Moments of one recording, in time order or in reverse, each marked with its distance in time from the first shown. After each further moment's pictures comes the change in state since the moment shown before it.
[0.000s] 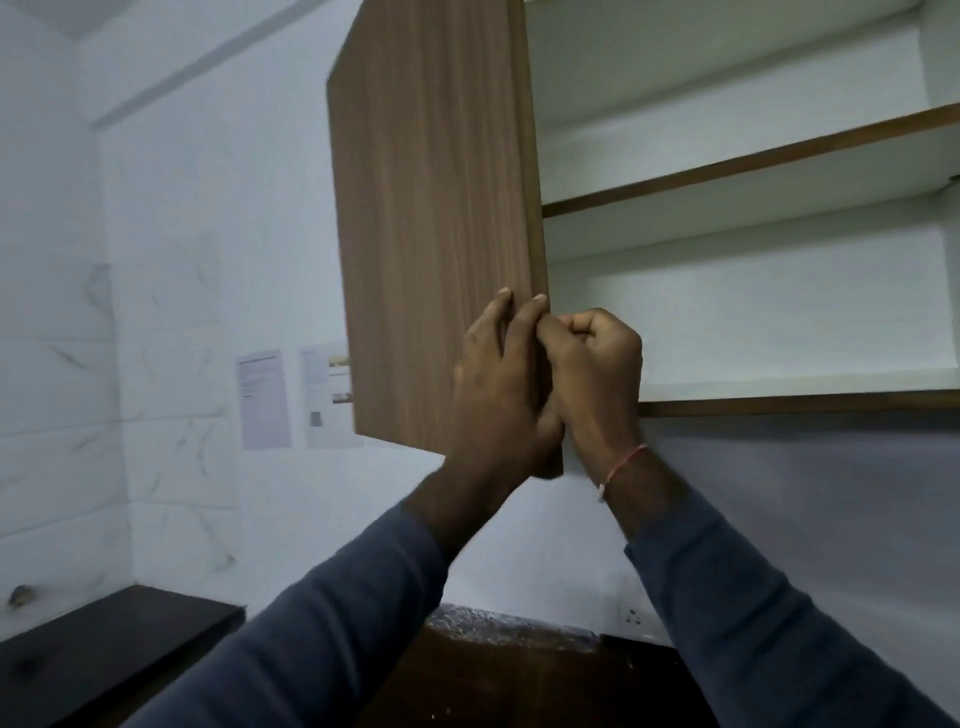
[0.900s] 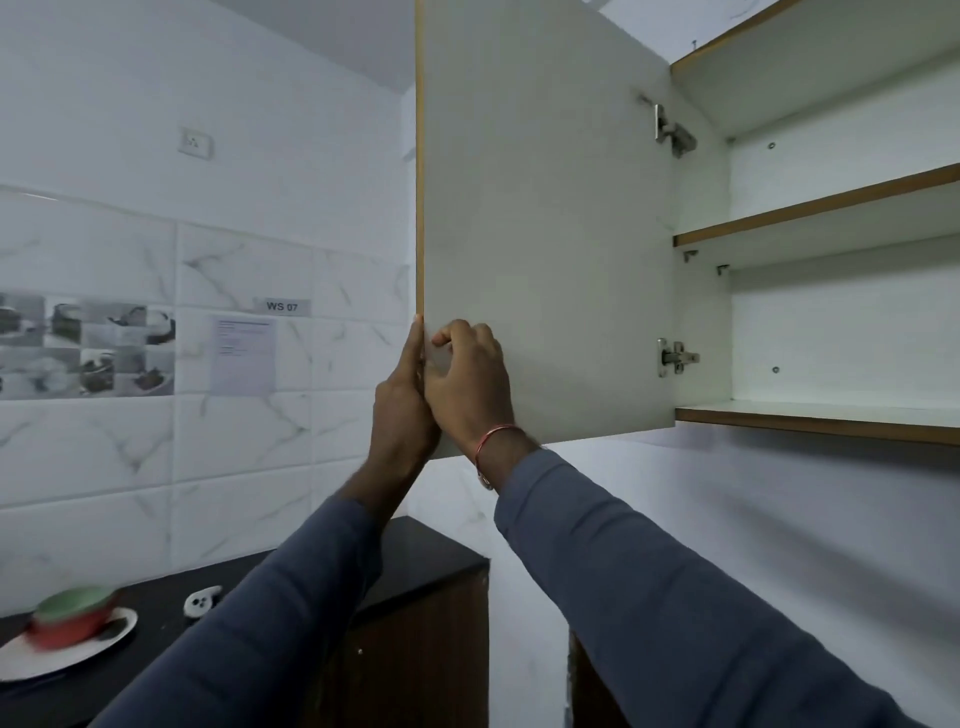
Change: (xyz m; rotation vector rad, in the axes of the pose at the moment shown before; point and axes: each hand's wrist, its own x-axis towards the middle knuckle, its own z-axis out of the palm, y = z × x) left_hand -0.083 -0.197 -0.330 0.205 0.270 -0.565; right_hand -0.194 -0.070 0.348 -0.097 -0.630 -0.255
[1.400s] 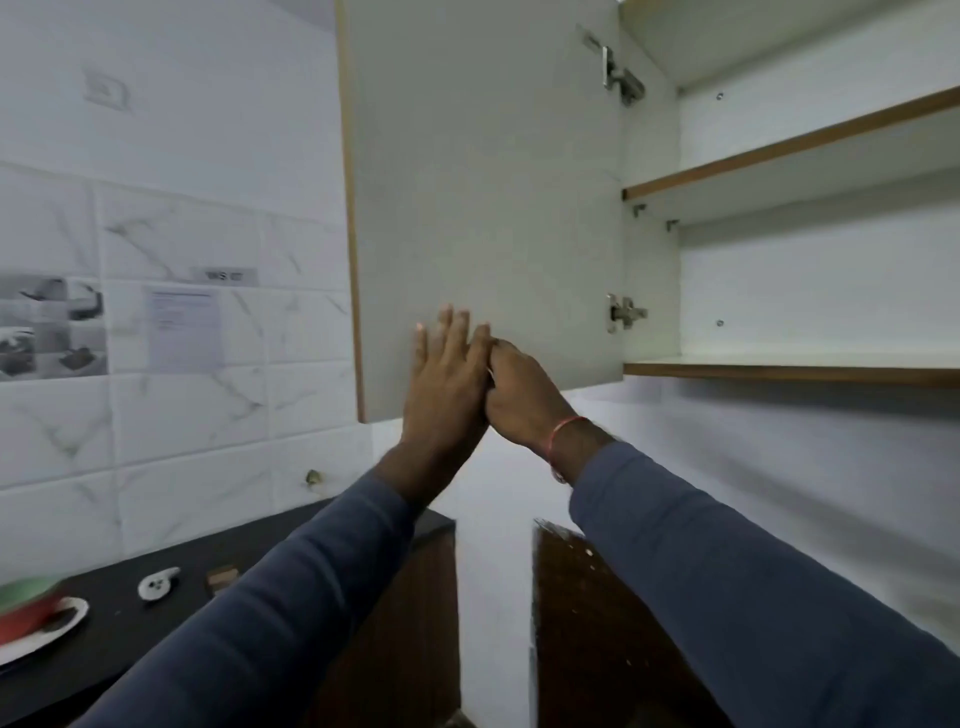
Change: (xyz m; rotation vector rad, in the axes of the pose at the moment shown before) left_hand -0.037 0.014 0.089 0.770 -0.216 0.494; right_hand -0.036 0.088 -0.081 -0.137 -0.282 0.070
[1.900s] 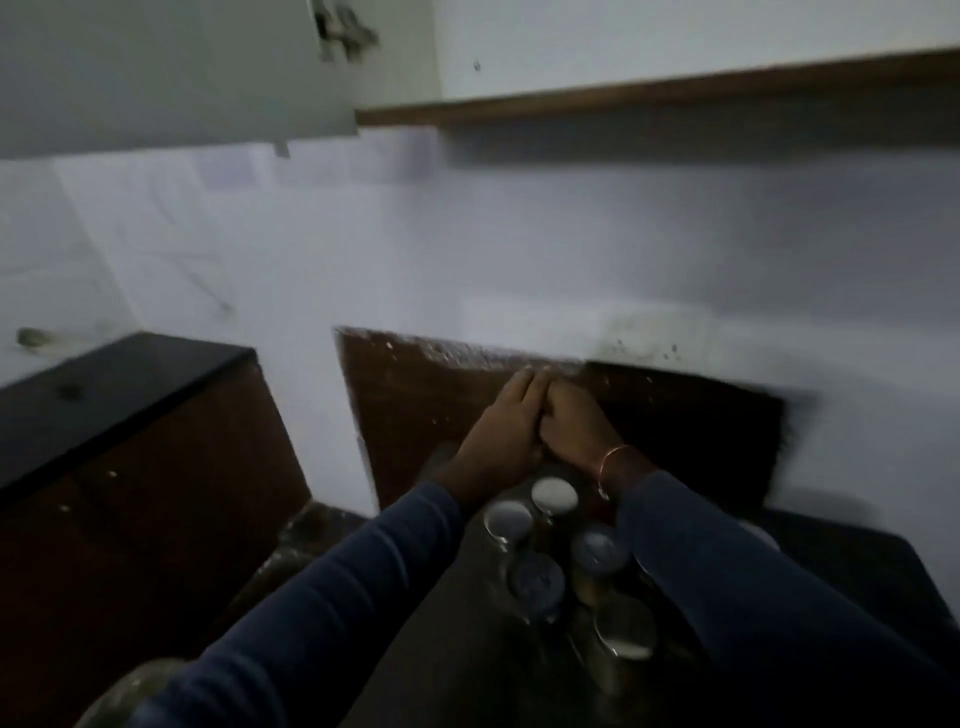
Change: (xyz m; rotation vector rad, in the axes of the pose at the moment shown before) left_hand -0.201 0.307 0.141 -0.874 -0.761 0.212; right_hand -0.334 0.235 -0.077 -0.165 -0.103 0.797
